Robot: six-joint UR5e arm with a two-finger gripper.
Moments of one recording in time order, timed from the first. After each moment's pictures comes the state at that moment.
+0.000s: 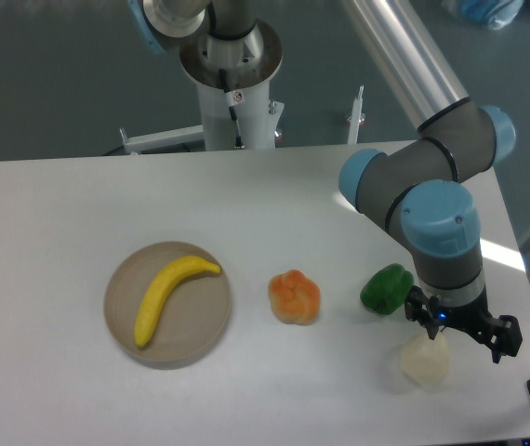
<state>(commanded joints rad) 2.36 -2.24 -1.22 -0.87 1.76 1.14</state>
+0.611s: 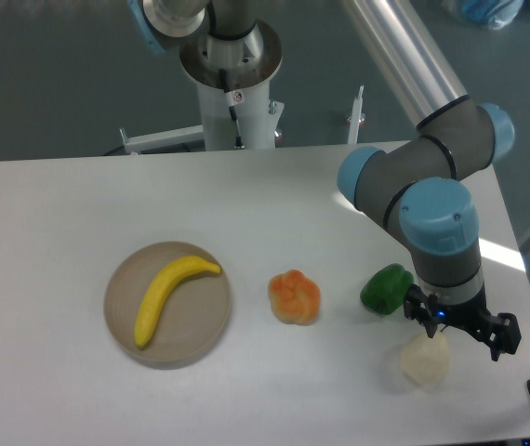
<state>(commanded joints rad) 2.35 -2.23 -1.23 -0.87 1.76 1.13</state>
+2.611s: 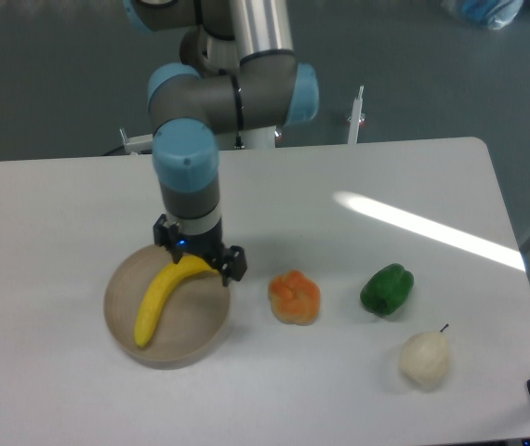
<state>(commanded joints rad) 1.94 -1.95 -1.78 -0.87 1.54 0.57</state>
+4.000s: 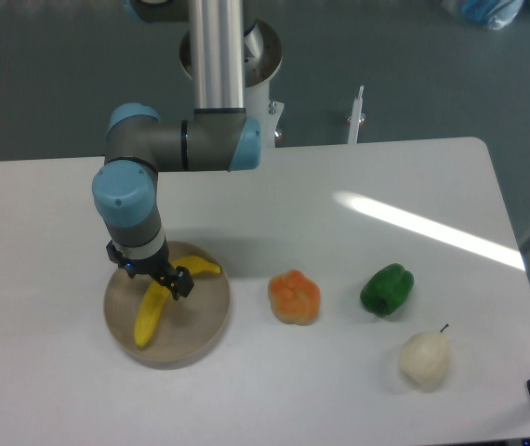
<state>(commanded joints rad) 1.84 -2.04 -1.81 -0.83 1.57 0.51</state>
